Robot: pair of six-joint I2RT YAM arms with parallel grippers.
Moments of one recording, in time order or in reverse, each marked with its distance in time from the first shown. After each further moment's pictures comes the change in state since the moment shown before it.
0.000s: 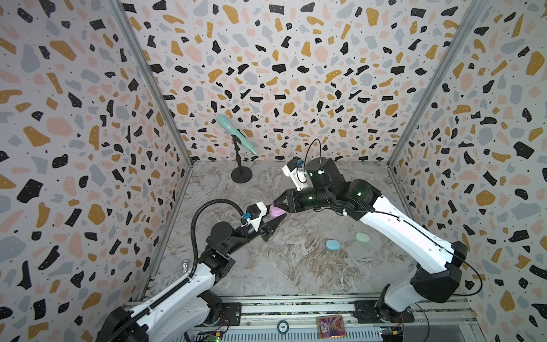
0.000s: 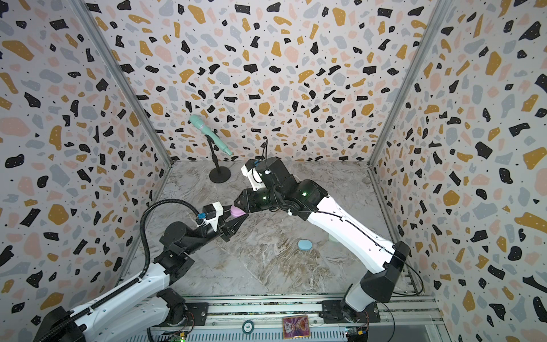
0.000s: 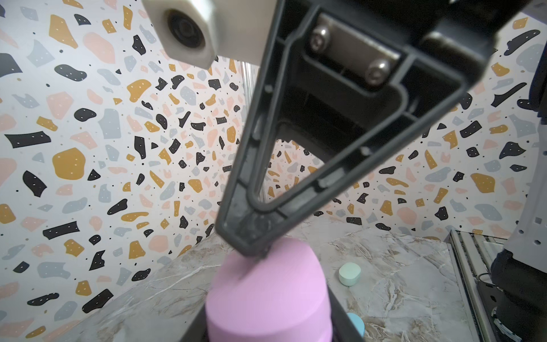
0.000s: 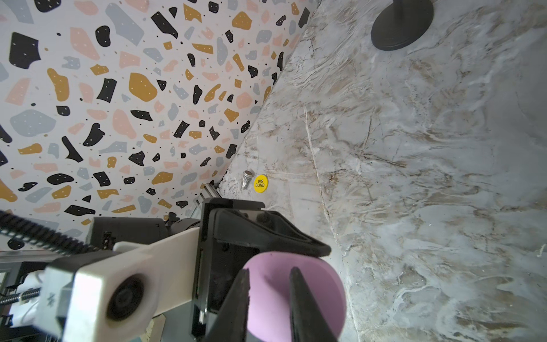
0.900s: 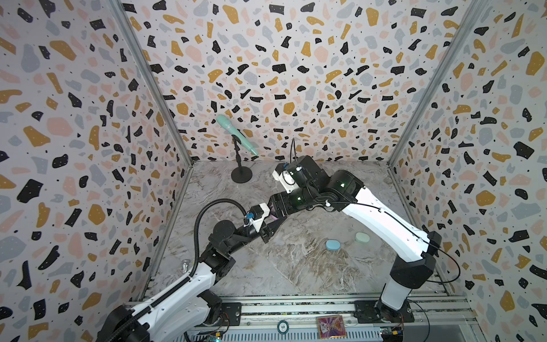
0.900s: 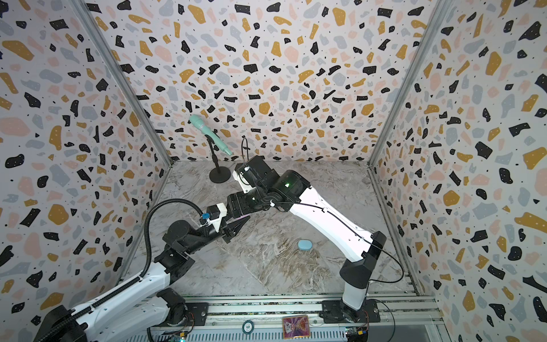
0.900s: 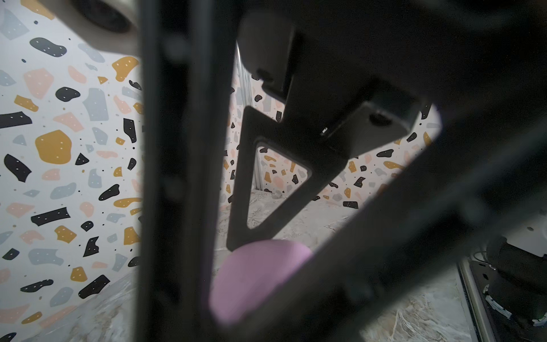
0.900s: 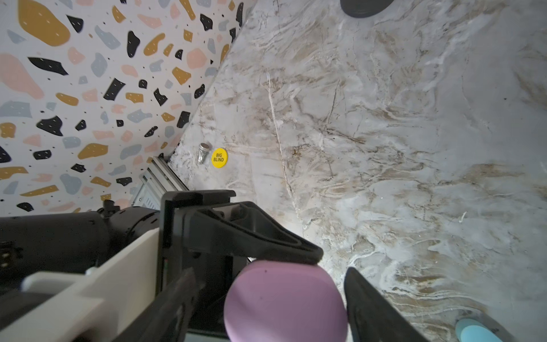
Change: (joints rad) left arm 0.000 0.009 0.001 -0.061 0.023 0.027; right arm 0.044 0.214 0.308 -0.339 0.118 -0.116
